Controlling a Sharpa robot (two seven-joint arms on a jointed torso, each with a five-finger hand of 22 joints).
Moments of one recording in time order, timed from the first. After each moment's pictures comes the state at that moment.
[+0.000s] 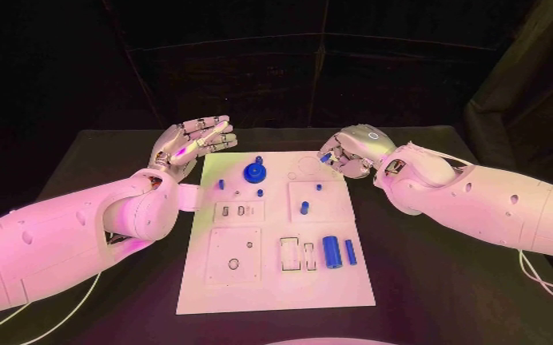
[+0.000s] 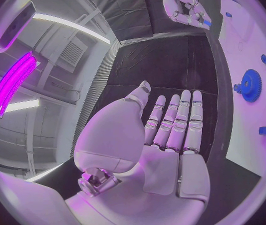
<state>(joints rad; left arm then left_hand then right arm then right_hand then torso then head) 1.15 -0.86 -0.07 1.53 0.05 -0.35 0.59 1.33 0.04 0.12 0.07 0.05 0.78 0.20 0.17 0.07 0.80 0.23 0.18 0.06 0.84 0.19 0.18 0.07 0.15 0.74 0.29 0.22 0.08 1.13 -0.82 -0.01 1.39 -1.70 -0.52 0.04 1.30 -0.11 0.55 -0.07 0.09 1.15 0.10 0.11 0.09 1.28 0.01 0.93 0.99 1.46 -0.06 1.36 1.22 0.12 1.32 0.05 1.37 1.04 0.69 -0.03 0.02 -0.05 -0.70</state>
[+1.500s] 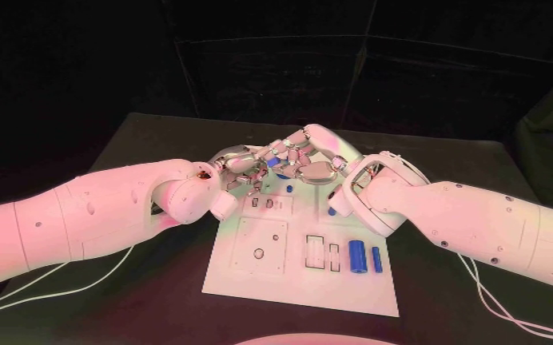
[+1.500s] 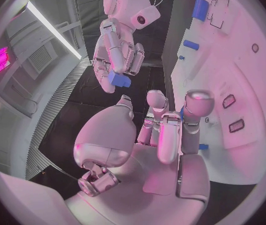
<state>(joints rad) 1.15 -0.84 -0.07 1.51 -0.12 -0.14 0.06 1.04 0.13 -0.15 0.29 0.05 0.95 0.14 0.14 0.07 1.22 0.06 1.04 0.73 1.46 -0.02 1.54 1.31 0.14 1.32 0.09 1.15 0.86 1.15 -0.61 -0.01 1.55 -1.05 -0.46 0.22 1.31 -0.10 0.53 -0.07 0.13 1.14 0.11 0.11 0.08 1.28 0.02 0.94 1.01 1.47 -0.06 1.36 1.22 0.12 1.33 0.05 1.37 1.04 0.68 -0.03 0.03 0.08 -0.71</state>
